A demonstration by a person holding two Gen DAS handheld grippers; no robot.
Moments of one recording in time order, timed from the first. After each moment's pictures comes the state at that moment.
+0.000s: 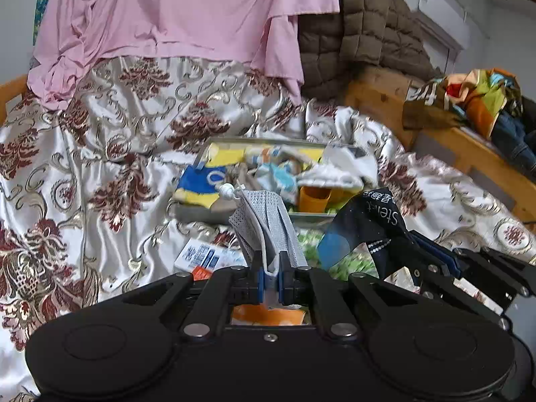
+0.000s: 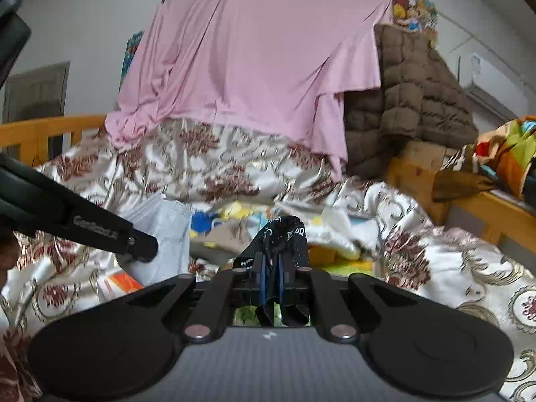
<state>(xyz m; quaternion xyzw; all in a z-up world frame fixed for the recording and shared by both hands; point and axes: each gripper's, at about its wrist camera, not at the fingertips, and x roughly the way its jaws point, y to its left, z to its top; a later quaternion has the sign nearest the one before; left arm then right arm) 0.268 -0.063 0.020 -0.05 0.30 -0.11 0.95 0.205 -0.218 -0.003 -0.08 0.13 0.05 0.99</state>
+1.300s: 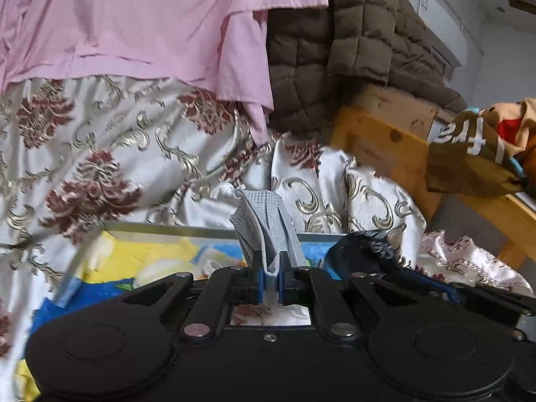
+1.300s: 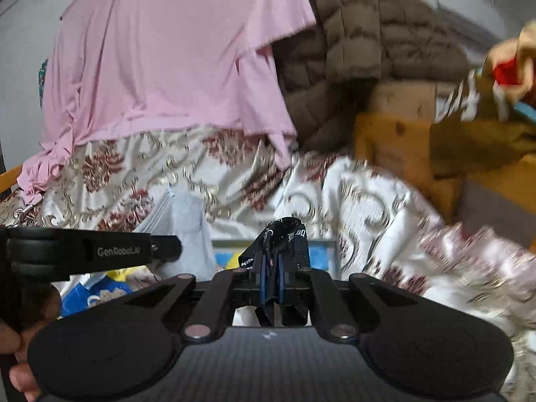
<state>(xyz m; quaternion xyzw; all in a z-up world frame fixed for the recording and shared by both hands) 0.558 -0.183 0.000 -0.06 0.27 -0.15 0.95 0.484 -0.357 -0.008 0.05 0.21 0.02 0.98</state>
